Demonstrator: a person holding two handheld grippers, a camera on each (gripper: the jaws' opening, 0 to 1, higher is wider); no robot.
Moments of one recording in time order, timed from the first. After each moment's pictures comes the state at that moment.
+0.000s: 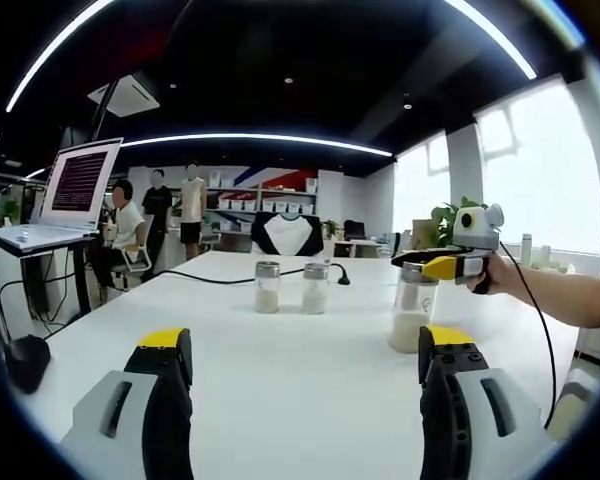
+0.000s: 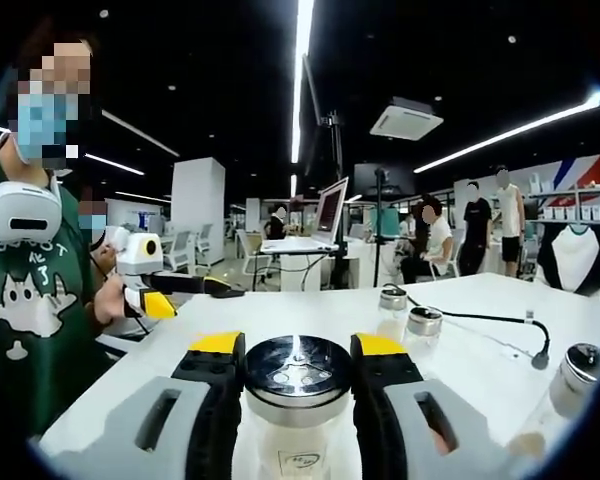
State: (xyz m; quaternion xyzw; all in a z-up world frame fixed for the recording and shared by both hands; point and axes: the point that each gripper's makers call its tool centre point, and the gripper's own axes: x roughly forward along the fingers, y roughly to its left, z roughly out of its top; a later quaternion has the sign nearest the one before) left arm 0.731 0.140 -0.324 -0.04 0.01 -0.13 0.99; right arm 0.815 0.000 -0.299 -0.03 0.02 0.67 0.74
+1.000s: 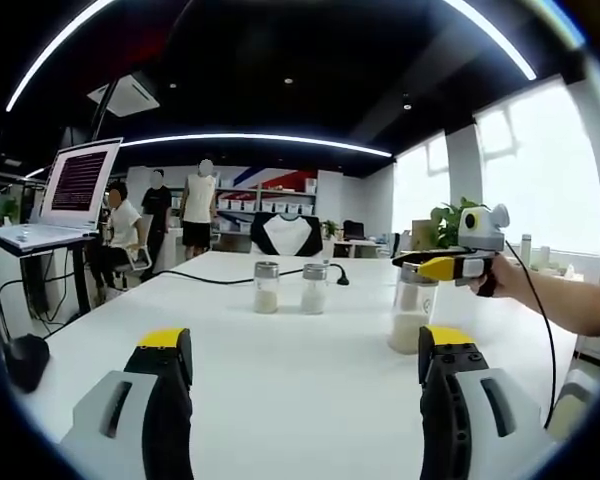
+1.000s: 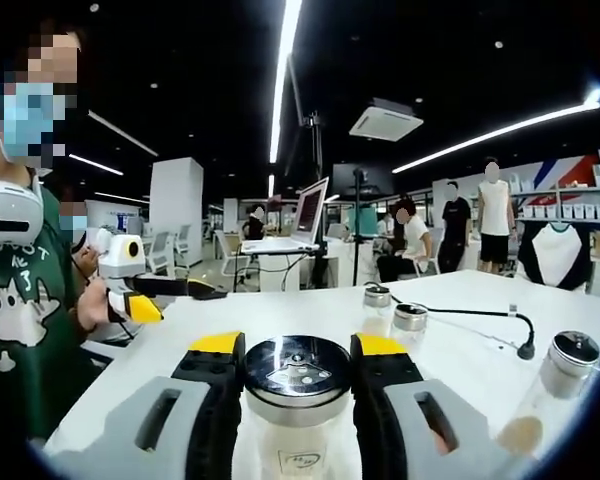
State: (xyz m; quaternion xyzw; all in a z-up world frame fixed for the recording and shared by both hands) left arm 0.730 0.139 -0.323 -0.04 0.01 -0.13 0.99; right arm 0.819 -0.002 -0.299 -0.03 0.02 0.63 0.78
